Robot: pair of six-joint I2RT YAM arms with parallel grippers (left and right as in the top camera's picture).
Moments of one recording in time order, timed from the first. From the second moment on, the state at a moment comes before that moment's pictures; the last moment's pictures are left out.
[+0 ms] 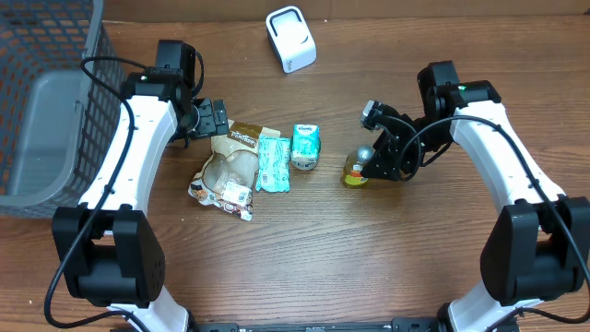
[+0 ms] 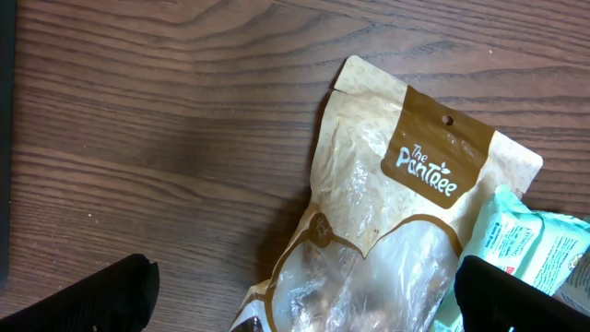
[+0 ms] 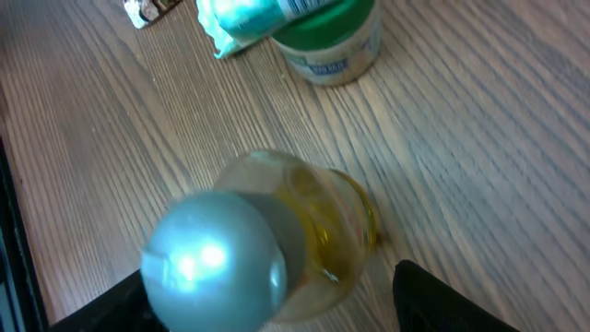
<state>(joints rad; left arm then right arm) -0.08 1.83 1.54 -1.01 -0.06 -0.29 0.12 1.80 1.42 -1.12 -0.60 -0.92</state>
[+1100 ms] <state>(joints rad) -0.08 1.83 1.54 -1.01 -0.06 -0.29 0.27 1.80 1.38 -0.95 -0.30 -0.71</state>
